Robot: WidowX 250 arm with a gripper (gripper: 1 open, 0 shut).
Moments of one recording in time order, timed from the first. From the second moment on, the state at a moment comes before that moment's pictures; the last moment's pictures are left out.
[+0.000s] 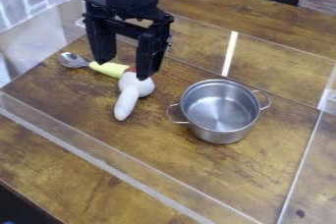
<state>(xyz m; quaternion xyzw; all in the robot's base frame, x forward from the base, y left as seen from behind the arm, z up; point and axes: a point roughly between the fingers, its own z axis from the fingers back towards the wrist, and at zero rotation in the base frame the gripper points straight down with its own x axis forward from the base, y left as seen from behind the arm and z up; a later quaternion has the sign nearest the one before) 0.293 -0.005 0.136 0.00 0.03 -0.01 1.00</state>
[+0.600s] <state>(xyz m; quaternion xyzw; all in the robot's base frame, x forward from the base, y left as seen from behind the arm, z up) 0.286 0.062 0.107 0.03 0.06 -0.29 0.96</state>
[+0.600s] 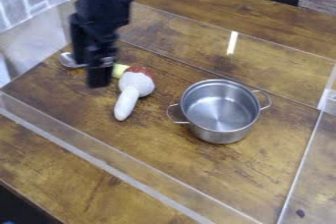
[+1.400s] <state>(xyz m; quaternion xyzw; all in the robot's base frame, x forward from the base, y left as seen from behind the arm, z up) 0.328 0.075 0.082 0.06 0.05 -0.41 0.91</state>
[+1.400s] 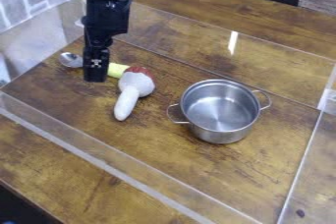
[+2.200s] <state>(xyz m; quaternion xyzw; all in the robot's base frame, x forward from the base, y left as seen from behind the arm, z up) 0.336 0.066 0.039 0.05 0.05 -0.39 0.92</state>
